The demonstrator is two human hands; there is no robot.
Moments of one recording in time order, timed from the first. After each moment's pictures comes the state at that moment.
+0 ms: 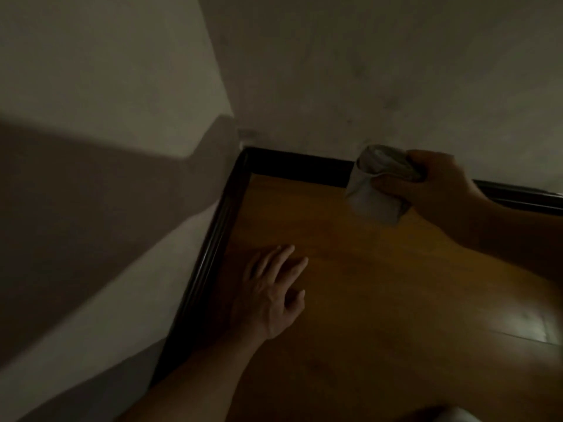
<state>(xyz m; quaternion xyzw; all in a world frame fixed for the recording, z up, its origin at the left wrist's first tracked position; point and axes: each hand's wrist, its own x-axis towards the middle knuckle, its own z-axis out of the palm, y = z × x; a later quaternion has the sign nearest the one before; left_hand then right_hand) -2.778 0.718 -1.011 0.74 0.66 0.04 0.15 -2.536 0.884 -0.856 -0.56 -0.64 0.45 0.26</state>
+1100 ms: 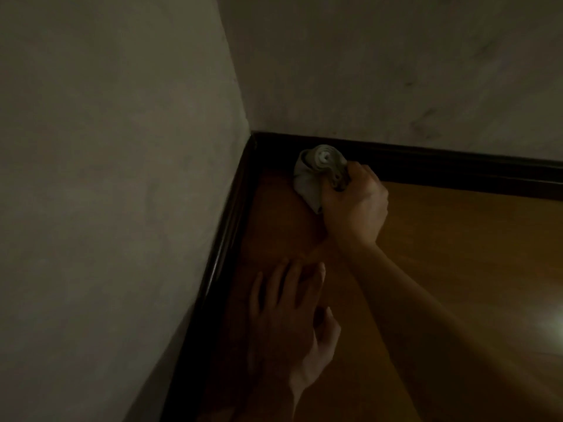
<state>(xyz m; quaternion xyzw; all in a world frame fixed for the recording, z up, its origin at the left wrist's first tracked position) -2.779 0.721 -1.024 0.69 0.71 0.12 0.10 -2.698 0.893 -1.004 -0.70 -0.58 0.14 0.38</state>
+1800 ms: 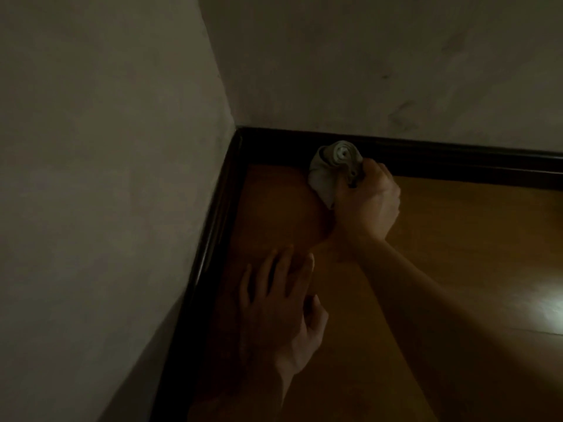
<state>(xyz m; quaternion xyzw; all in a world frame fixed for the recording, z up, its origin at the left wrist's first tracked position) -2.779 0.720 -1.023 0.69 0.71 0.10 0.10 -2.667 0.887 -1.001 -0.74 -0.54 0.11 0.38</state>
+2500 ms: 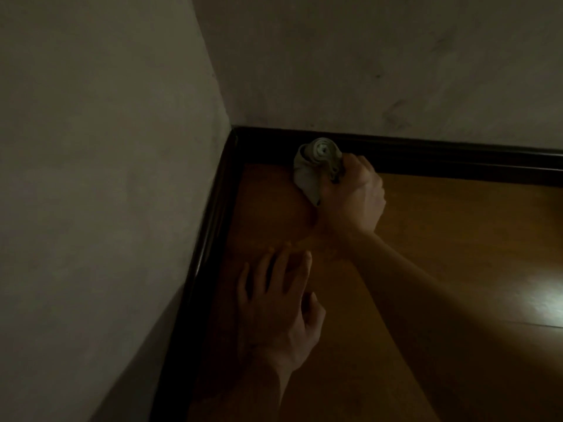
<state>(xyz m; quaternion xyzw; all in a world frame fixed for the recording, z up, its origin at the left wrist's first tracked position) -2.778 0.721 -1.029 0.70 0.70 0.09 0.09 -2.674 0.885 -0.994 -0.71 -0.59 0.10 0.36</state>
